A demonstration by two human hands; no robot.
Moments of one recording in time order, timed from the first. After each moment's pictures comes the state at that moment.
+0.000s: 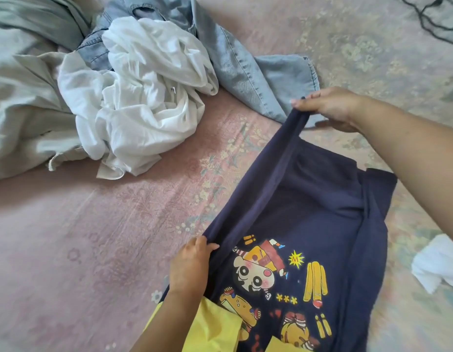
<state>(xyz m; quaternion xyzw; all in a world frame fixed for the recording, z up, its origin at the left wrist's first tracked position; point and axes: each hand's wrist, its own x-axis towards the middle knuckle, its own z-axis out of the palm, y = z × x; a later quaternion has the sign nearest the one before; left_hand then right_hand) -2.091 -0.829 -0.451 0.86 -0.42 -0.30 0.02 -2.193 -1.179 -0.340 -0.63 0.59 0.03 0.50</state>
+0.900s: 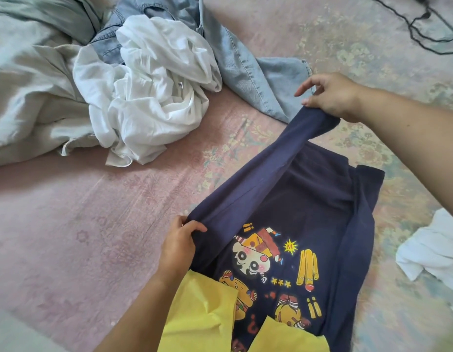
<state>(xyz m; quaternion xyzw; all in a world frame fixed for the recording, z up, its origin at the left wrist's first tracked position) -2.067 -0.803 -0.452 0.82 -0.38 -0.33 0.27 -2.186 -1.154 -0.297 -0.78 0.52 0.00 0.34</state>
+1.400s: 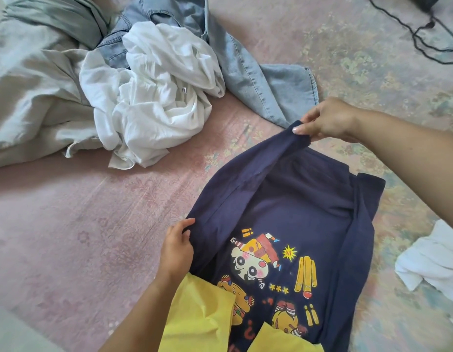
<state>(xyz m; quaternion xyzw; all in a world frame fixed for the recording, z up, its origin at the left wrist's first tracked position) -2.071 -0.806 -0.452 0.82 -0.17 -0.41 0.36 -2.190 -1.137 -0.299 -0.71 0.56 0.08 0.43</state>
